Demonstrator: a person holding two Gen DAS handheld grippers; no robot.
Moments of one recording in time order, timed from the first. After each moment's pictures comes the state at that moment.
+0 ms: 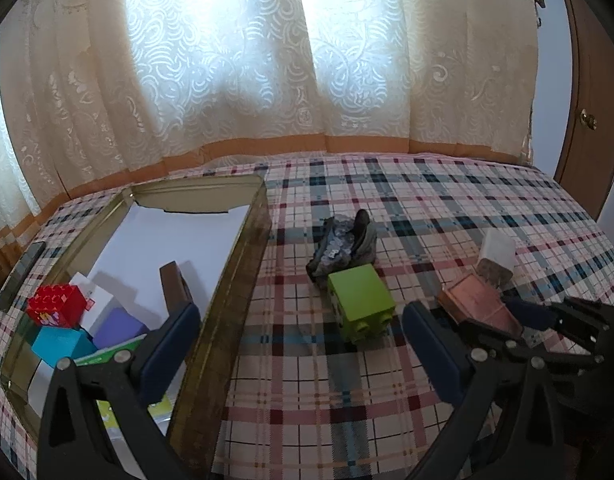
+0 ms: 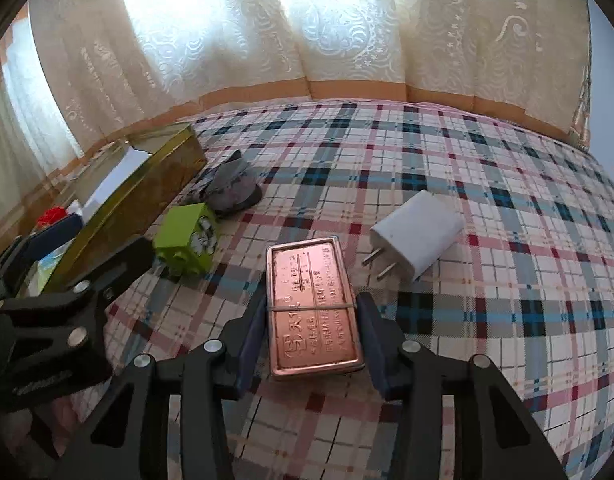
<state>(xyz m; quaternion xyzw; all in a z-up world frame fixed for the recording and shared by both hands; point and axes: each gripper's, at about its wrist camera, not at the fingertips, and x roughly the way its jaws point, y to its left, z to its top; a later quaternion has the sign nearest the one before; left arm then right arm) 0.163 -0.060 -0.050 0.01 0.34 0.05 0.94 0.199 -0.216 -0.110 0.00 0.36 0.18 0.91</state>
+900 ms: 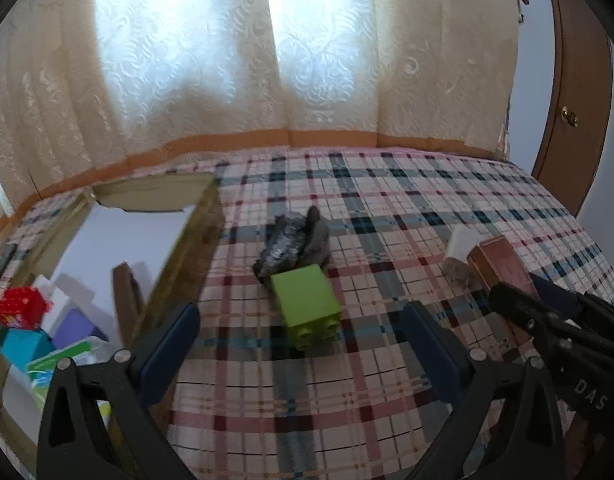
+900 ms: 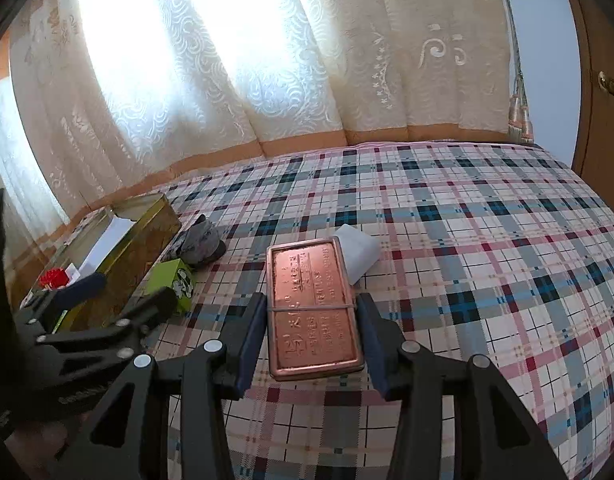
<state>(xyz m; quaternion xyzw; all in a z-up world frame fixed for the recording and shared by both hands) 0.174 -0.081 -0.057 0.00 0.35 0.00 0.94 0.168 -0.259 -0.091 0.07 0.29 0.12 0.95</state>
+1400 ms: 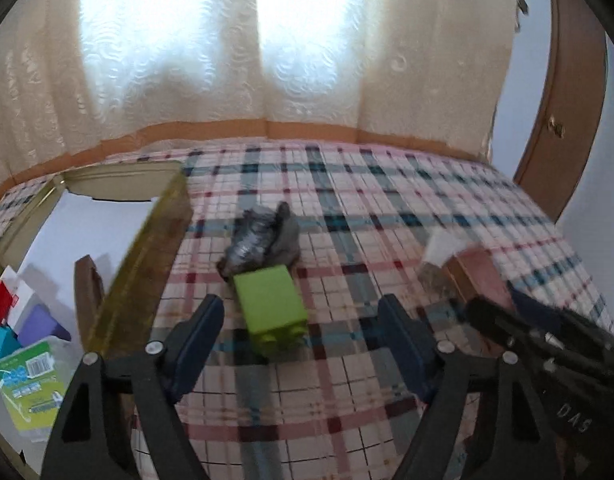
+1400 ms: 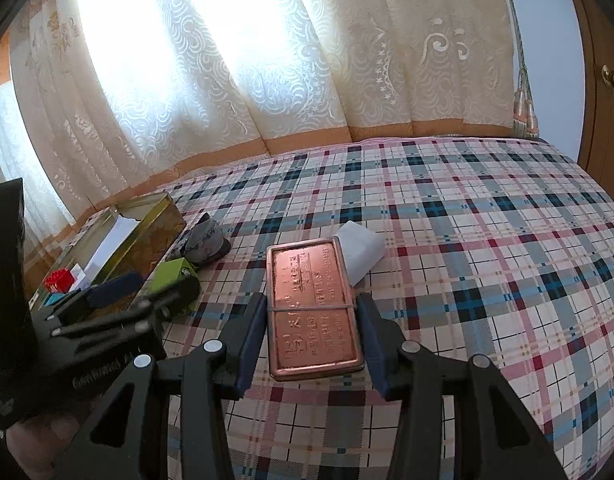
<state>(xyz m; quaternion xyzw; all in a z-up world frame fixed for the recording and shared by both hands) 0.185 -0.088 -0.064 -0.02 0.37 -0.03 0.93 0.171 -0.260 -0.094 0.08 0.29 0.13 0.94</state>
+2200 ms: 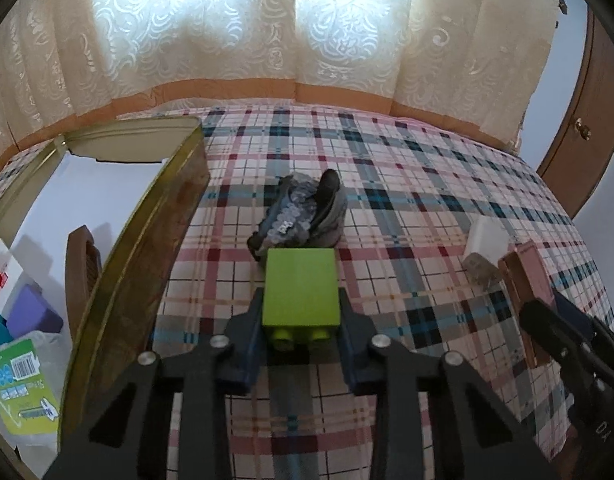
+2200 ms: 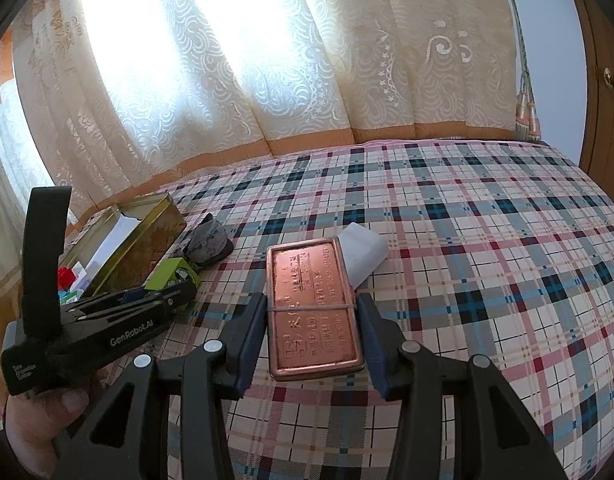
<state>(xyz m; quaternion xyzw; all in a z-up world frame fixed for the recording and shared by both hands) 0.201 -0.067 -0.079 -0.06 0.42 -0.02 0.91 0.171 -0.257 -0.094 0.07 0.29 0.14 0.95</state>
